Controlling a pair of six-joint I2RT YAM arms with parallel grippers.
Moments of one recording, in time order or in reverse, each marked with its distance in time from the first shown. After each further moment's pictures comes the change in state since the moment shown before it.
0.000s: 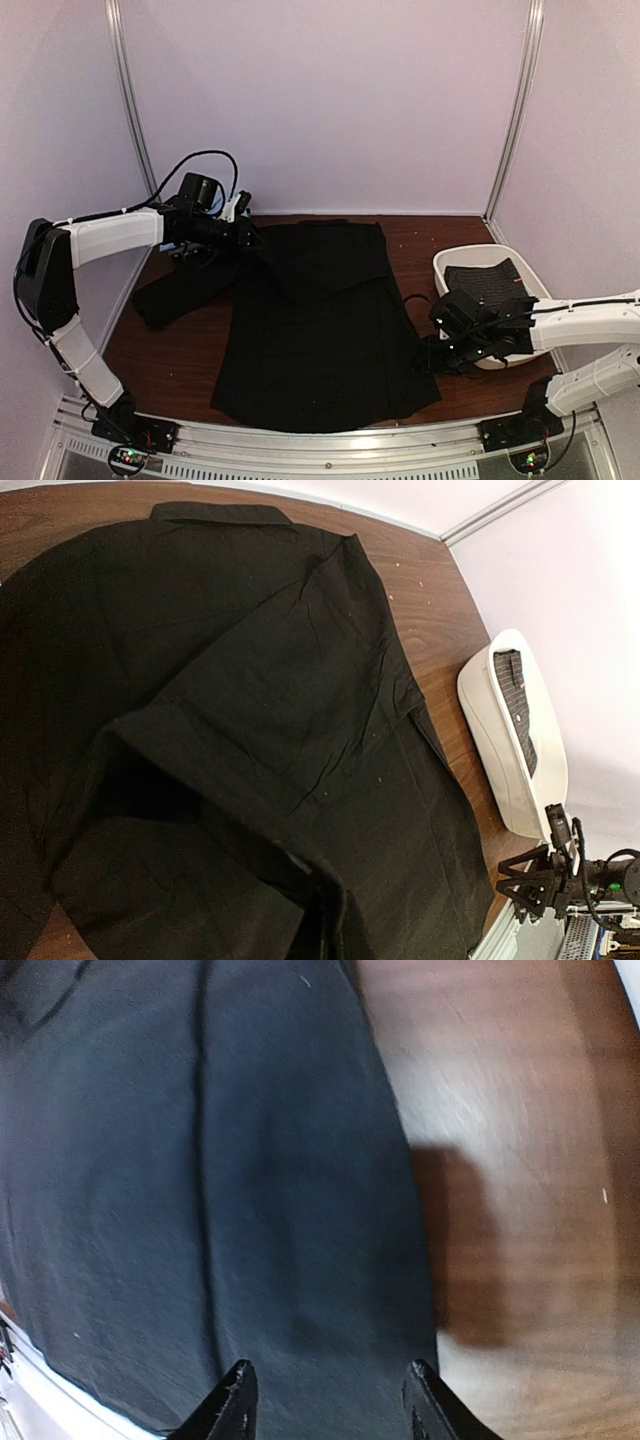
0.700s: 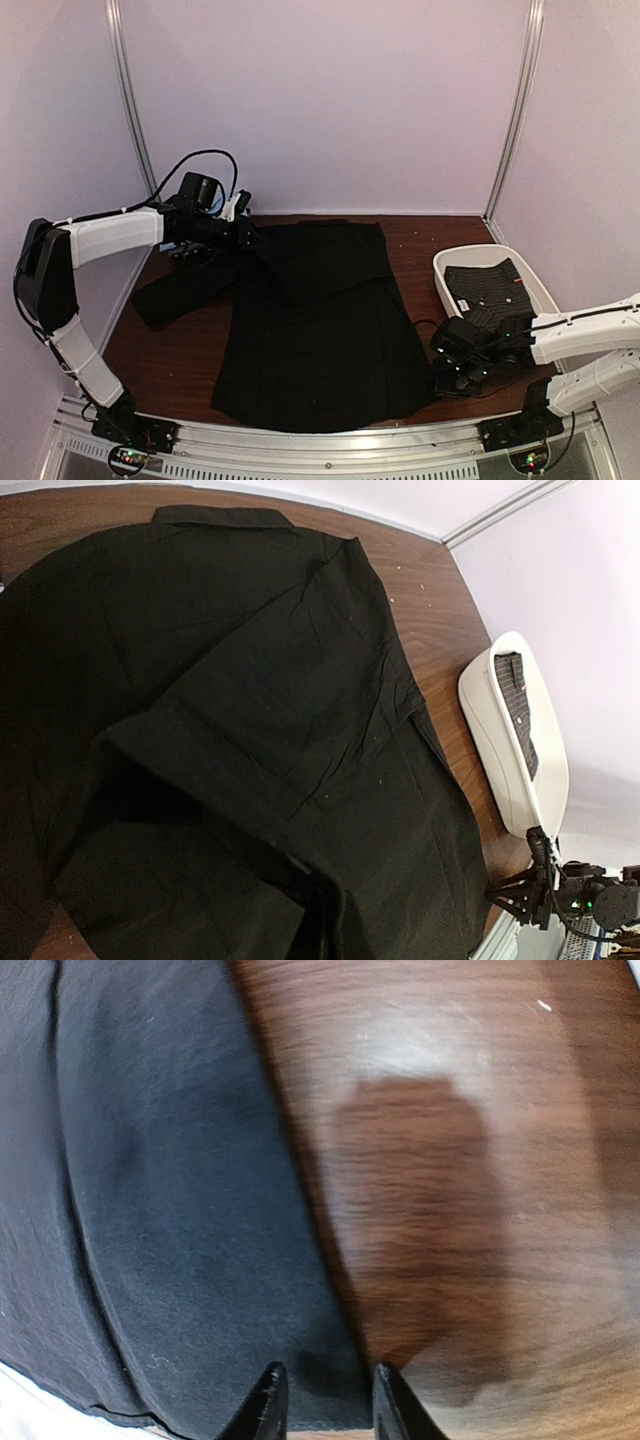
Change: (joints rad) left arm 0.000 0.000 0.002 0.000 -0.006 -0.001; right arm 0.112 -0.037 -0.113 -0.094 -0.008 0.193
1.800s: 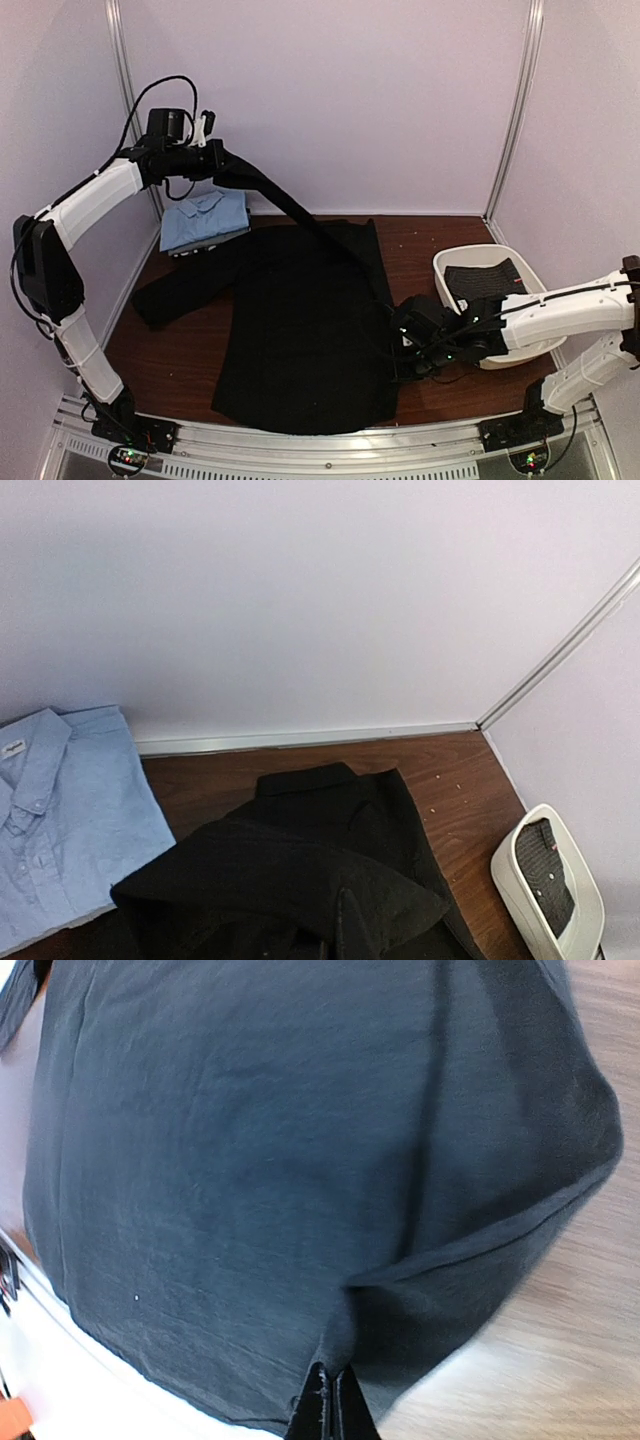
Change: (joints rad) left arm 0.131 0.066 0.472 -0.081 -0.184 0.083; right arm 0.080 0.208 0.272 0.121 0.001 -0.188
